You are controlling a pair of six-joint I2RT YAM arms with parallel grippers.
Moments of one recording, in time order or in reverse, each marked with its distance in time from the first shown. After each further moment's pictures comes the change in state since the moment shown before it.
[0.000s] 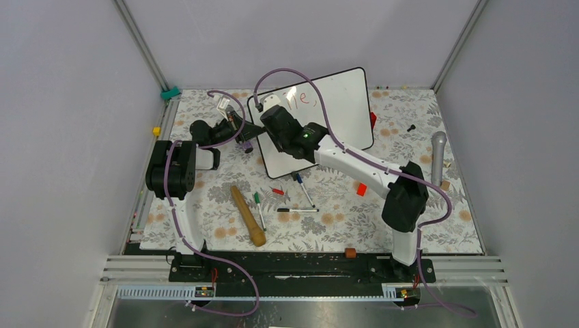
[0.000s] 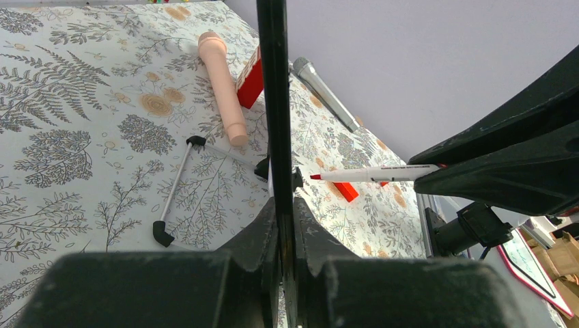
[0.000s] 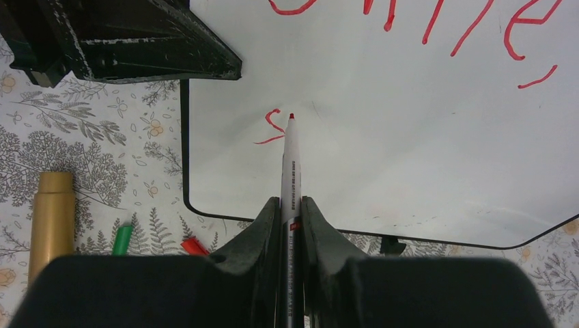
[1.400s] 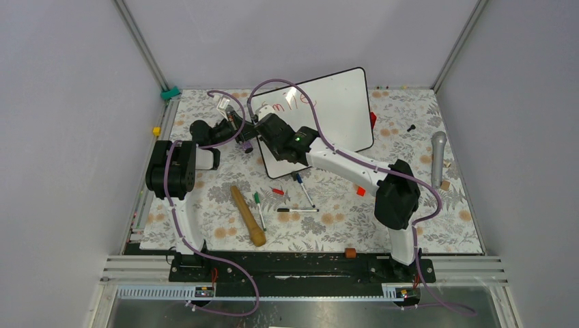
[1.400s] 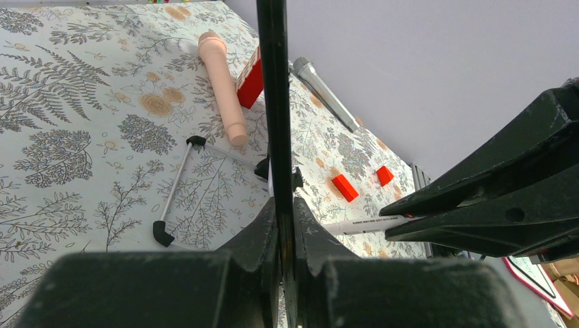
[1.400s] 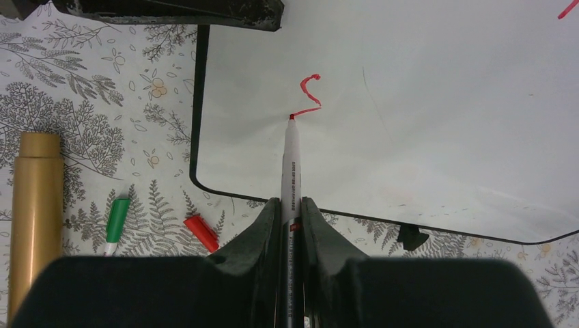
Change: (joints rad) left arm 0.000 0.000 0.000 0.000 0.000 0.000; right arm 0.018 0.064 0.002 -0.058 -0.033 0.005
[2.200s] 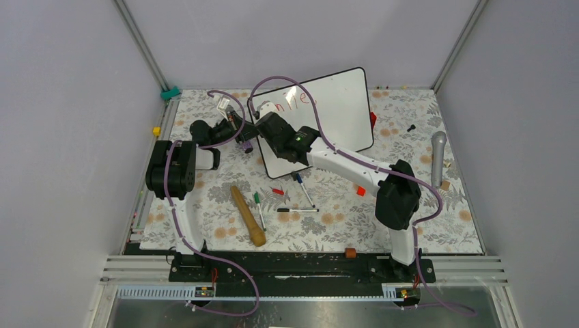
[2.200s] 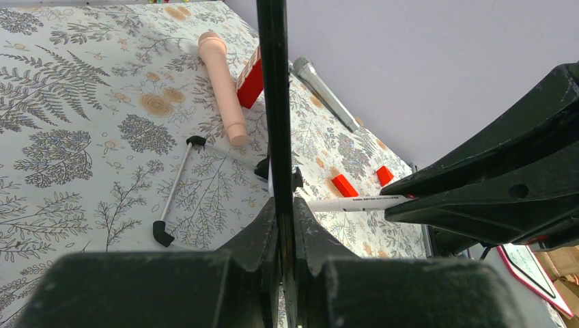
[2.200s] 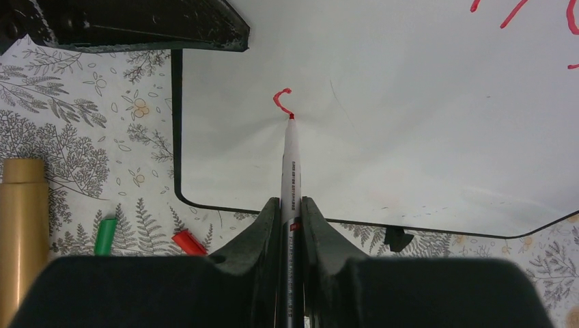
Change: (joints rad) left arm 0.000 0.000 0.000 0.000 0.000 0.000; right arm -0.001 -0.006 0.000 0.027 0.058 0.006
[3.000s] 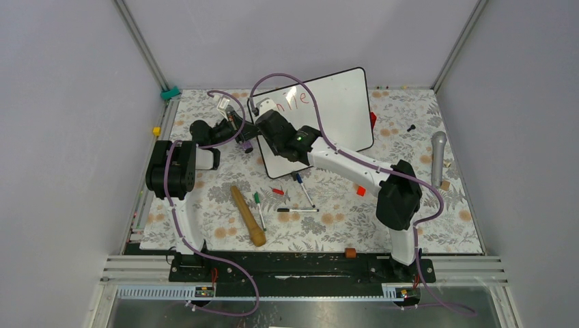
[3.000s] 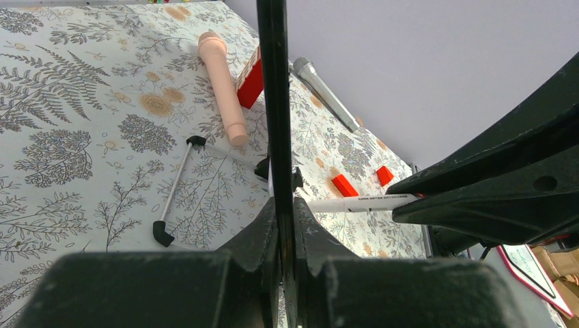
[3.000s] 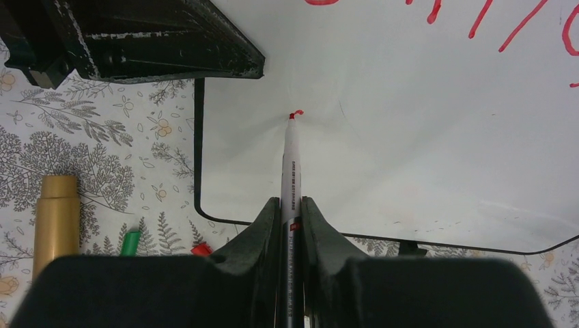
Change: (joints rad) left arm 0.000 0.000 0.000 0.000 0.000 0.000; right arm -0.001 -0.008 -0.001 0.049 -0.018 0.014
